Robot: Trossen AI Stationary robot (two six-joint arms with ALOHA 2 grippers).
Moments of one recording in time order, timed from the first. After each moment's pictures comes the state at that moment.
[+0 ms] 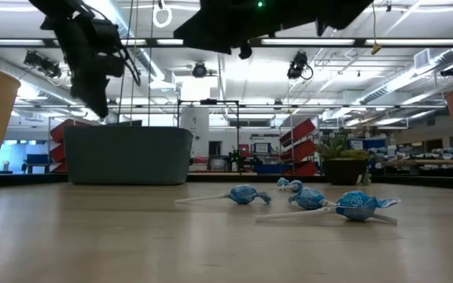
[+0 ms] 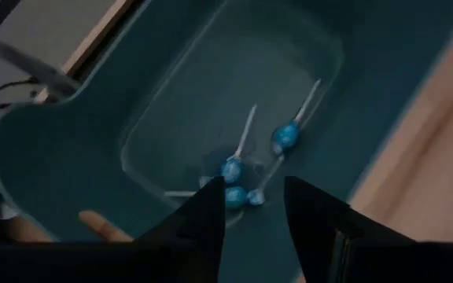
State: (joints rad) left arm 0.98 1.09 0.96 -0.99 0.15 0.28; right arm 0.09 1.79 1.12 0.58 0.38 -0.07
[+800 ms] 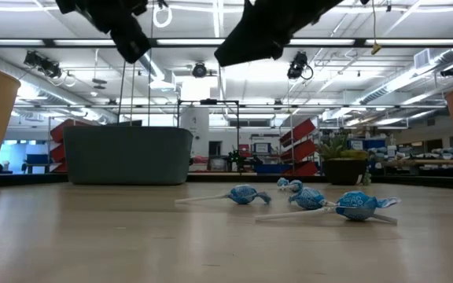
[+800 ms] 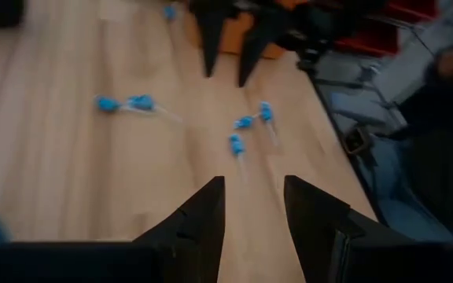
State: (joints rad) left arm 0.55 1.08 1.09 -0.86 0.79 0.31; right arm 0.17 1.62 1.12 -0.04 0.34 0.05
